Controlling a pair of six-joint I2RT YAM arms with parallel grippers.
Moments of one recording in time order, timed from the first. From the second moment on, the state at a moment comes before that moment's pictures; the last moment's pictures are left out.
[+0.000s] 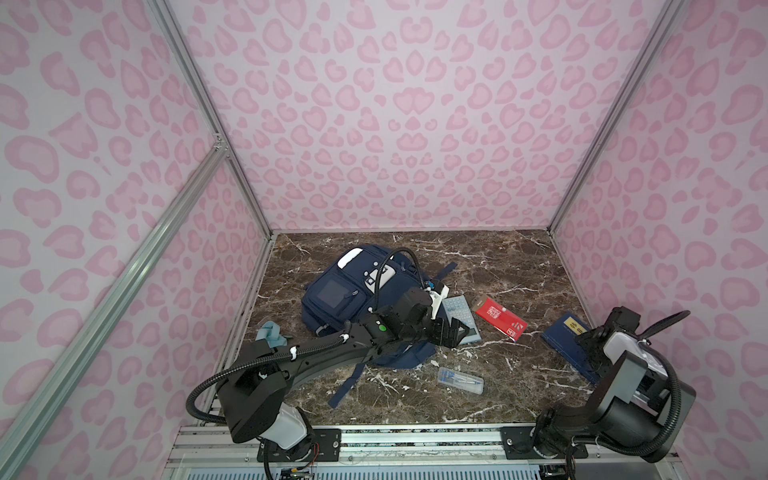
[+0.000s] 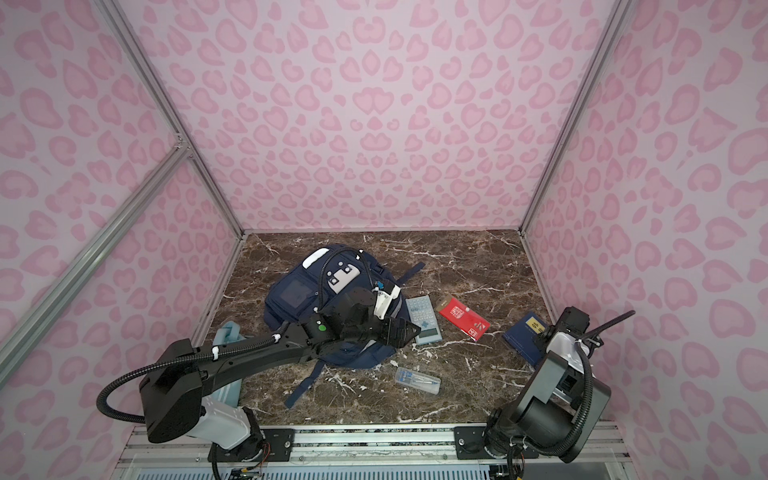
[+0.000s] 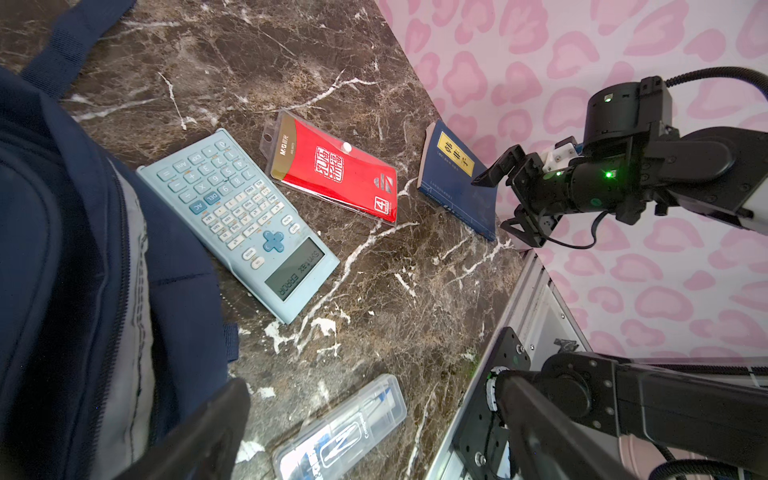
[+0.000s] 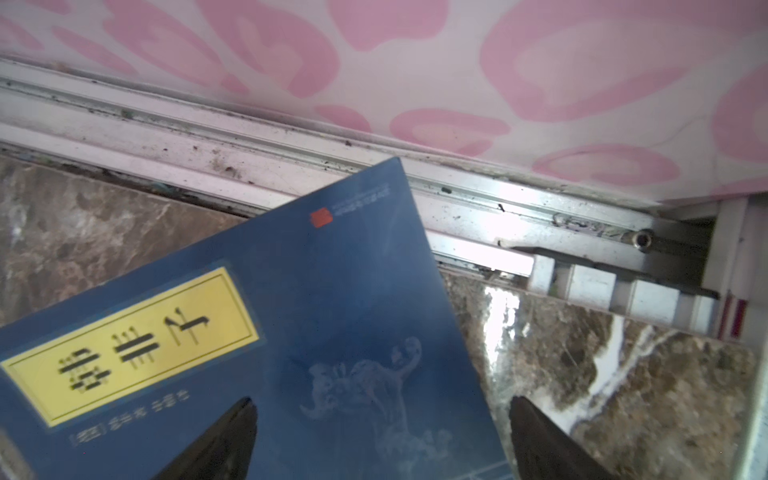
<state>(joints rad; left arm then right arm) -0.96 1.53 1.02 -0.07 0.22 -0.61 -0.71 1.37 0.65 -0.48 0.19 0.63</state>
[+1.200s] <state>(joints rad) -0.93 1.56 1.04 -0.06 0.24 -0.61 -0.33 1.20 0.63 -0.55 -0.08 0.61</state>
